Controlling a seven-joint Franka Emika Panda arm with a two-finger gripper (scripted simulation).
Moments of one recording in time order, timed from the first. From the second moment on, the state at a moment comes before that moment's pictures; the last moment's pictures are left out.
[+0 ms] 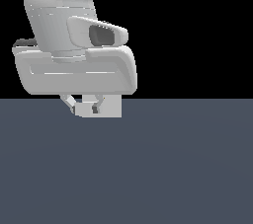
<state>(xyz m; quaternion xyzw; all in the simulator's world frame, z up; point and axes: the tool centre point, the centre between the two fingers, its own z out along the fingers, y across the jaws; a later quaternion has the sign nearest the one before) -0.049 0.079 0.079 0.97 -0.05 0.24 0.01</state>
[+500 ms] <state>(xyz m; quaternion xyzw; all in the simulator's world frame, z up) -0.045 0.066 0.097 0.97 -0.01 0.24 0.00</state>
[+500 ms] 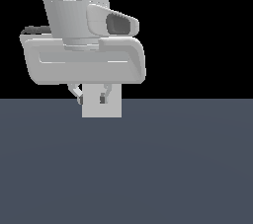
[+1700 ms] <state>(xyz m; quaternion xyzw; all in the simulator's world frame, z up) -0.026 0.065 0.101 0.97 -0.01 0.24 0.00</state>
